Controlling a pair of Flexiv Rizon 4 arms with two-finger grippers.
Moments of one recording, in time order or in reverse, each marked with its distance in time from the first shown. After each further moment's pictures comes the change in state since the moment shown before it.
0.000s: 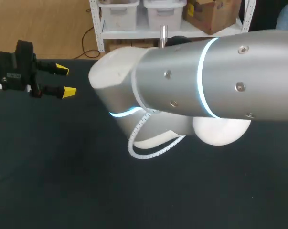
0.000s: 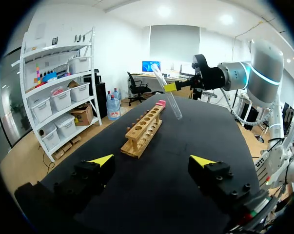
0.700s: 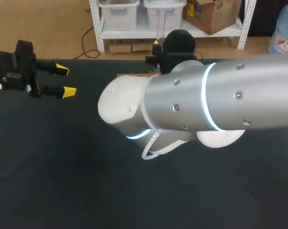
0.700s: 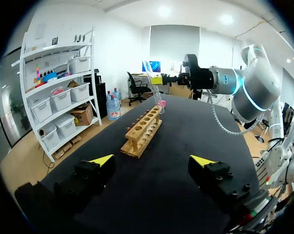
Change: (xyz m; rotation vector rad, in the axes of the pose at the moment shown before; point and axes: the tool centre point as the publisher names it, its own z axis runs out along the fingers) left arm 0.000 0.000 0.000 0.000 0.000 0.000; right arm -0.034 0.004 0.034 -0.083 -0.195 0.000
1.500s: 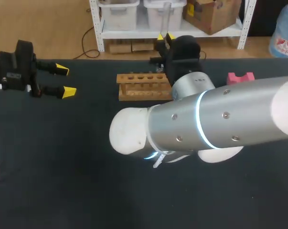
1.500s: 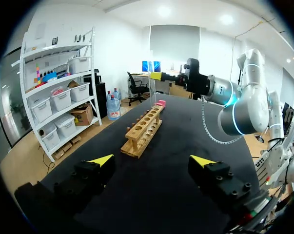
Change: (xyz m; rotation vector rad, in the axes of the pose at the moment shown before) left arm 0.000 0.000 0.000 0.000 0.000 0.000; right arm -0.021 -0.012 0.003 -0.032 -0.230 -0.038
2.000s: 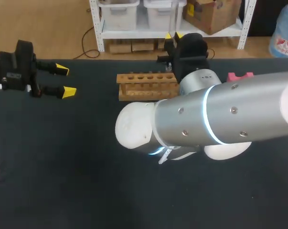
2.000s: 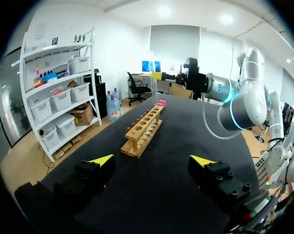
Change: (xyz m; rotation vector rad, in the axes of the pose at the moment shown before) left arm 0.000 0.000 0.000 0.000 0.000 0.000; right arm -0.002 -0.025 -0.001 0.038 0.028 -0.049
